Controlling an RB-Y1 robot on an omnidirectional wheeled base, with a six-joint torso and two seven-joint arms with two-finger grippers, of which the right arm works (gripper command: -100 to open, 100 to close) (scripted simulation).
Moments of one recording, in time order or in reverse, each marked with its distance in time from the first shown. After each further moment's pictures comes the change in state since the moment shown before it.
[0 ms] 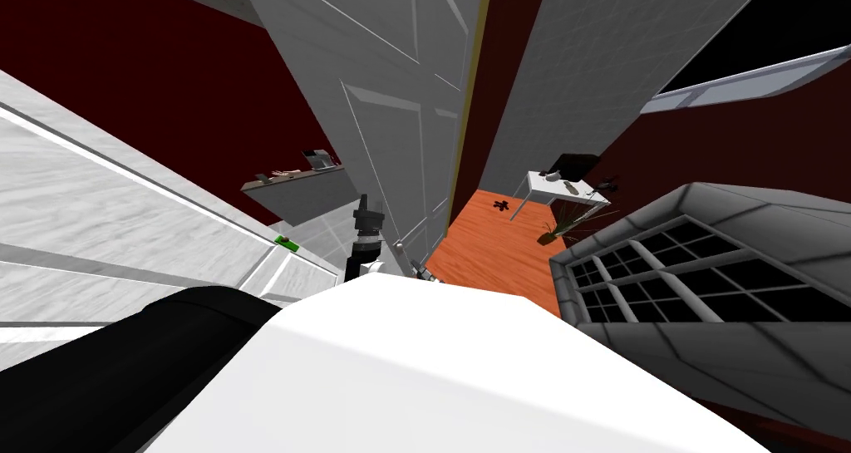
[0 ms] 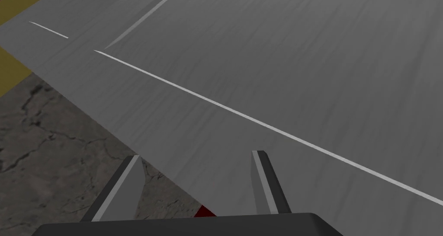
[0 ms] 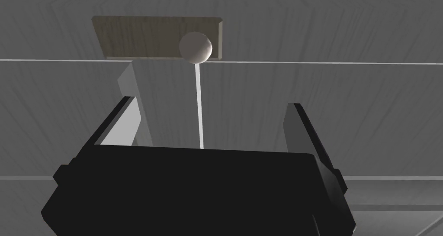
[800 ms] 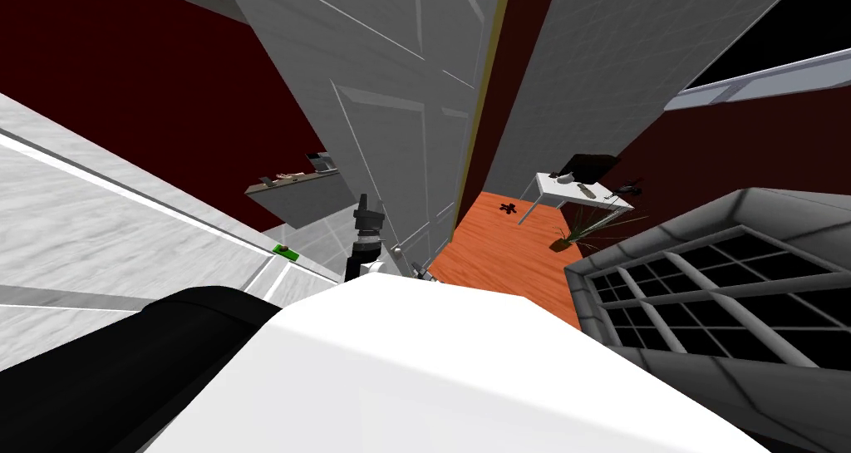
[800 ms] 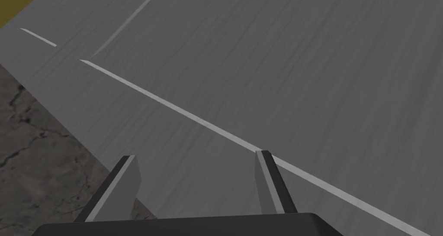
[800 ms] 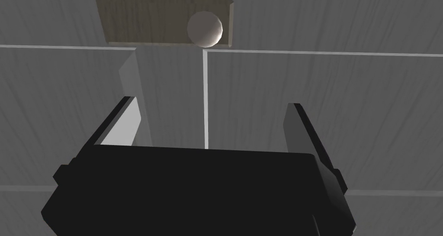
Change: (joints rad) arm -0.013 0.007 0.013 0.065 0.000 -0.030 -0.003
